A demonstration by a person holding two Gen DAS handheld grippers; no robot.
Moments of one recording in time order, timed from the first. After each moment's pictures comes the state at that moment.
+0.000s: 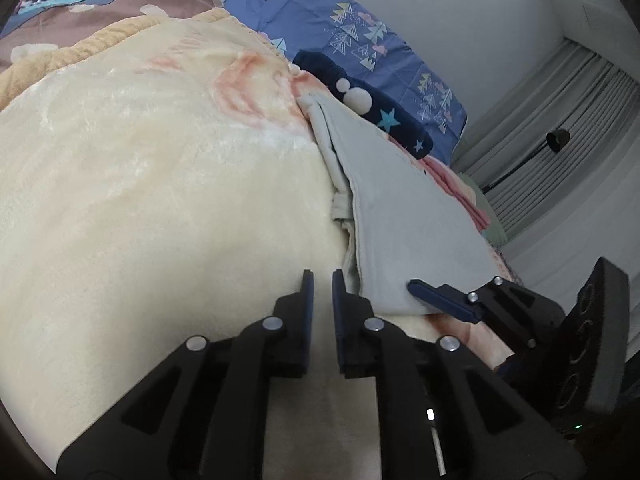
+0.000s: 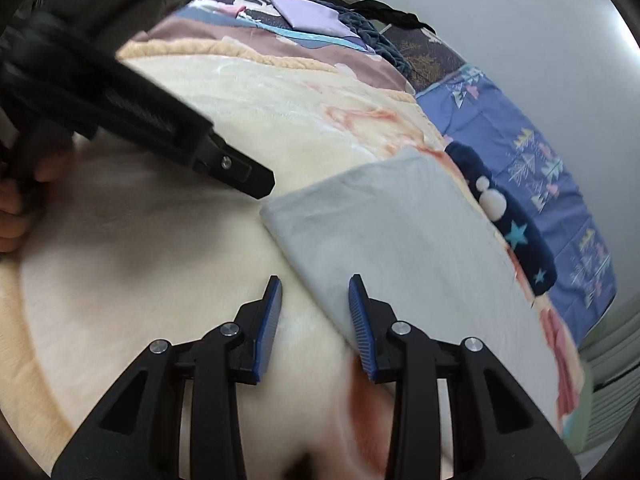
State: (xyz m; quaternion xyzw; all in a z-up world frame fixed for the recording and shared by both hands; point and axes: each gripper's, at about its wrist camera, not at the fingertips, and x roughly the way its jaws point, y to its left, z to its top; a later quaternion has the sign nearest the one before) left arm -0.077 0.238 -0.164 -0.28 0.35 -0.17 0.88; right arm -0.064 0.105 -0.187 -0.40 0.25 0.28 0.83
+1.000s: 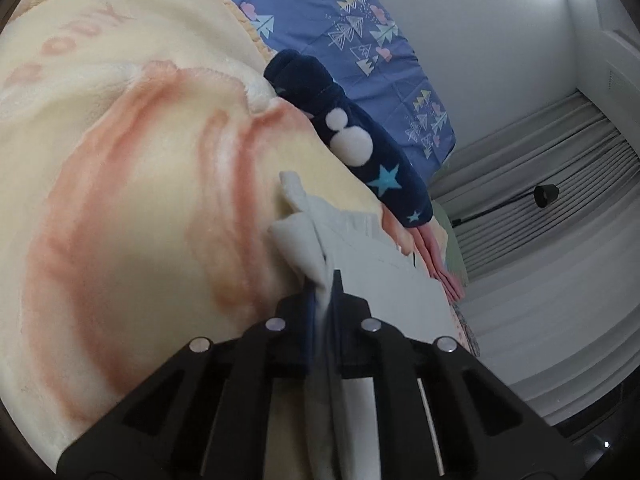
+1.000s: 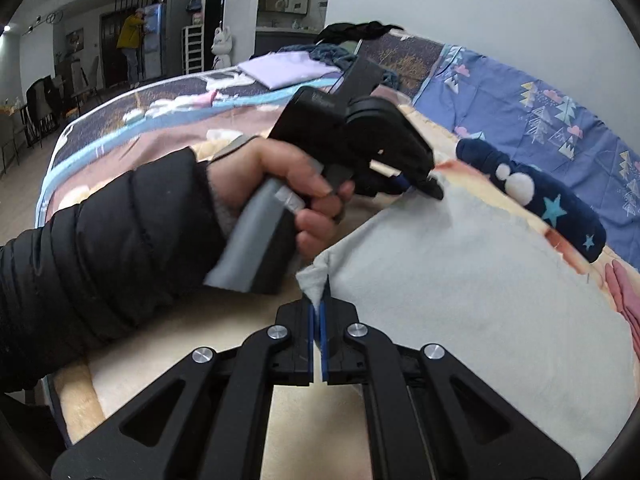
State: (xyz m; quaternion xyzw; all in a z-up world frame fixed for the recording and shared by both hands) left arm 0.138 0.224 -0.164 -0.36 0.38 -0.22 0.82; right arm -0.022 0.091 -0.142 -0.17 0.32 0.36 0.86
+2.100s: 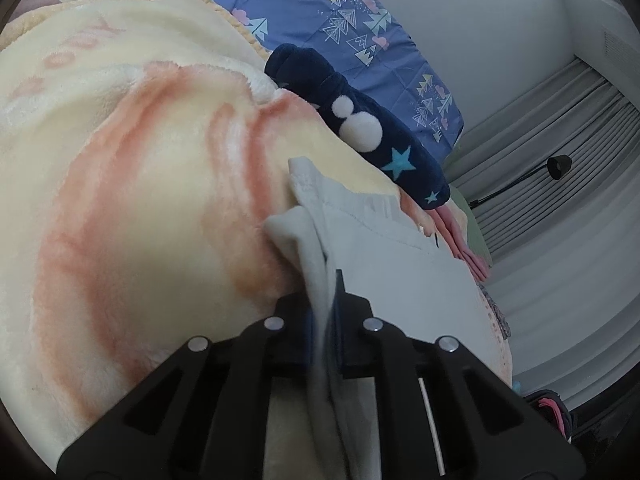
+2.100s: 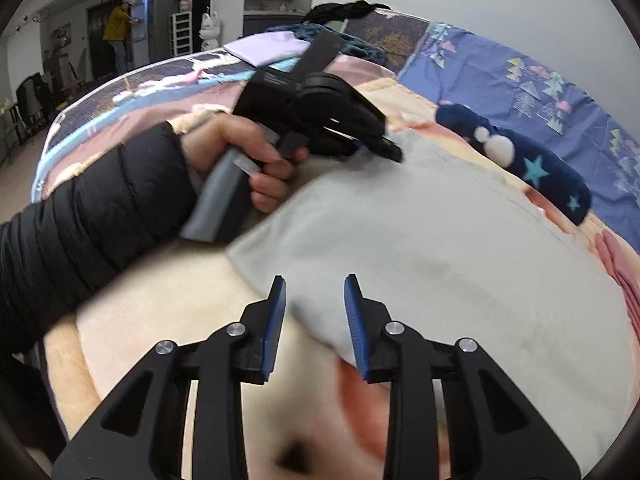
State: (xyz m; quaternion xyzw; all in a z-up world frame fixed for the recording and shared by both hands) left arm 0.133 0.219 -0.167 -0.30 0.39 -0.22 0.84; right arm -0.028 0.029 -0.148 -0.18 0.34 0.32 0.86
